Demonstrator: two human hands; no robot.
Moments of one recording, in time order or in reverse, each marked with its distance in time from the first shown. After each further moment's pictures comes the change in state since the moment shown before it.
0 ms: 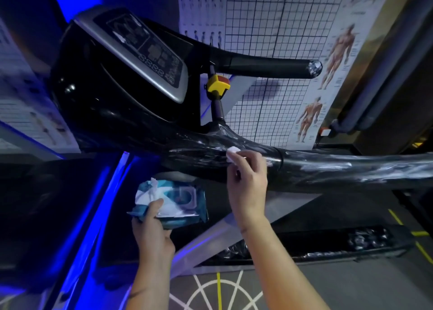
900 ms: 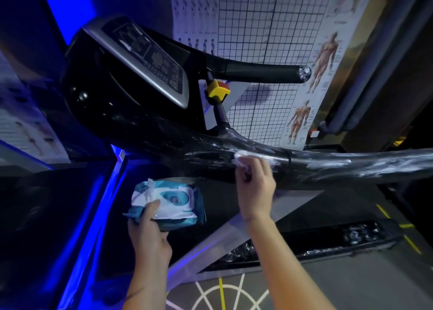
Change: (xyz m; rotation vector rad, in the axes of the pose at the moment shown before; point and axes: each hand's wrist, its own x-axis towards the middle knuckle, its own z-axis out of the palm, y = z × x) left_hand 0.021 0.039 -0.017 -0.006 -0.045 0.012; right_hand -0.011 -0.016 0.013 -0.014 0.032 0.117
